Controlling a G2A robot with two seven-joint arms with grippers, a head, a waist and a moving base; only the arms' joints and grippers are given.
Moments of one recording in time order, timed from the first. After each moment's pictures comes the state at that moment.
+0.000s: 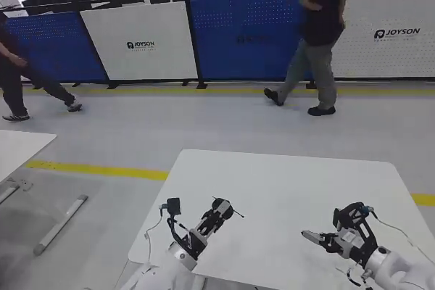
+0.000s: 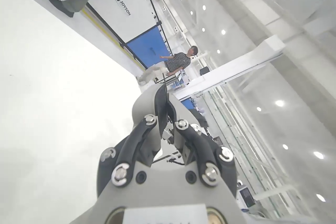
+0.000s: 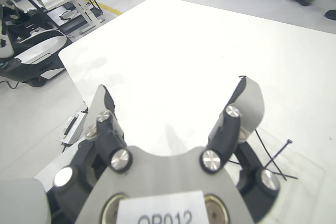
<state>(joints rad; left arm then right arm) 1.86 -1.09 -1.29 -2.13 0.00 -0.12 0.00 -1.51 -0.79 1.23 -1.94 -0.64 -0.25 0.43</state>
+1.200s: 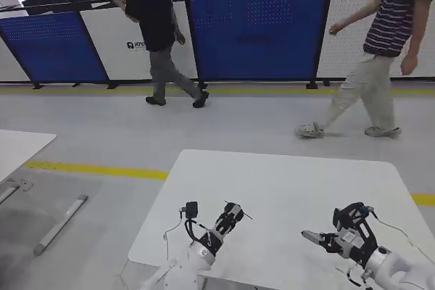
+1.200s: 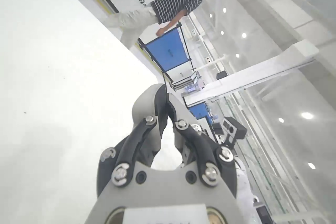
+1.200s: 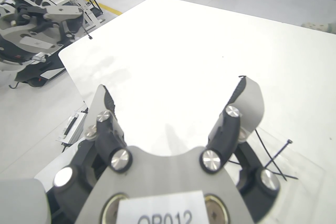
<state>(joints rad) 1.67 -1.14 -1.08 -1.86 0.01 -0.11 0.11 -1.51 -0.79 1.23 -1.94 -0.64 -0.25 0.43</state>
